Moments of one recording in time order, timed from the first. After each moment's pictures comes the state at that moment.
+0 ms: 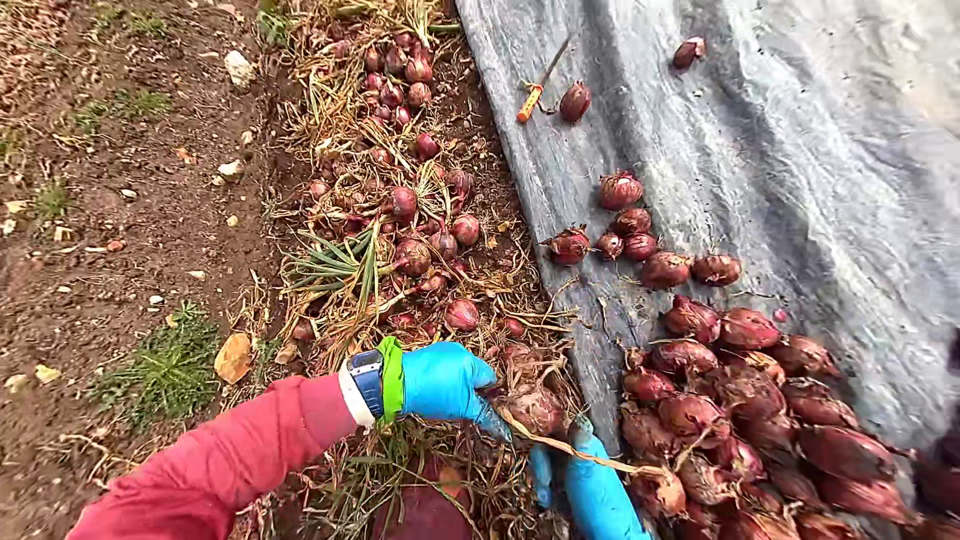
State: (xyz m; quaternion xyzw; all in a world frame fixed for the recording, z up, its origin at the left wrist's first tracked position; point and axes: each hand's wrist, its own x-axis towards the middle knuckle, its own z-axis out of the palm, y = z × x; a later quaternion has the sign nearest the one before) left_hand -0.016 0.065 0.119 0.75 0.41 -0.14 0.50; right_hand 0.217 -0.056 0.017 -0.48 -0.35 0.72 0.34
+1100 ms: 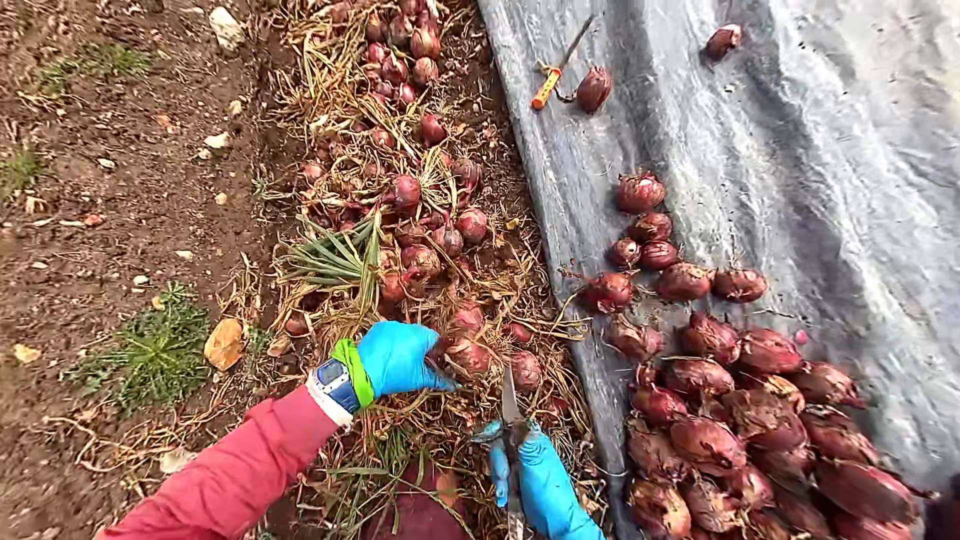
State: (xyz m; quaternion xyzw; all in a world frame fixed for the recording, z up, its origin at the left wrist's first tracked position) left_hand -0.090 0.082 0.056 0.73 0.59 -0.19 0.30; right_hand 0.169 -0.050 -0.040 -0.40 -0.23 0.82 0.34
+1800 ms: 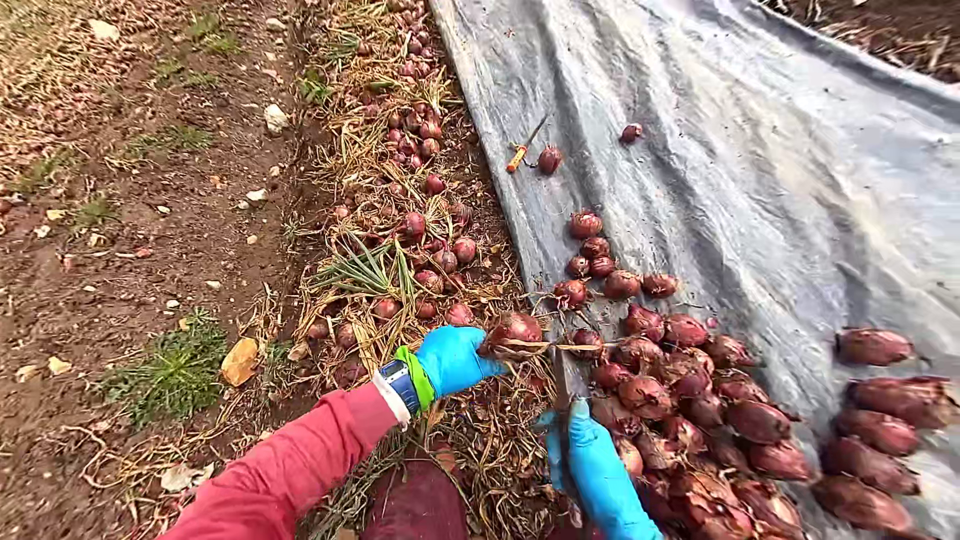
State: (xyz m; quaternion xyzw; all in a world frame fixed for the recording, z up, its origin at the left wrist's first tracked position) left_hand 0.017 -0.006 0.122 0.73 0.60 -0.05 0.33; right_hand 0.256 -0.109 0.031 -0.53 -0.39 0.66 0.35
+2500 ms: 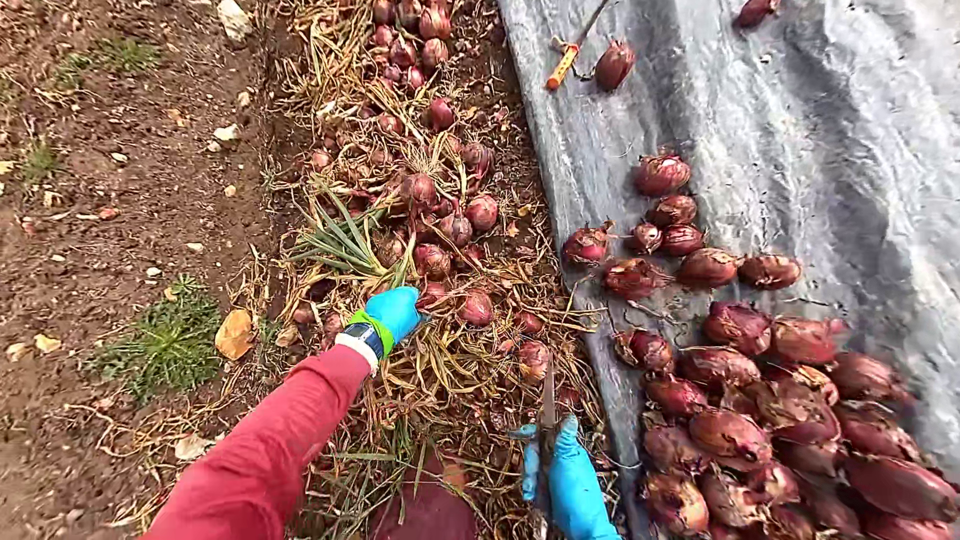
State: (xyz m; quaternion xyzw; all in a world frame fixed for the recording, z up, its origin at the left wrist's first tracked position) left_hand -0.127 0.116 -0.033 0.58 0.74 -0.22 0.24; right_hand 0.186 -0.068 -0.064 -0.58 -0.17 0.75 0.27
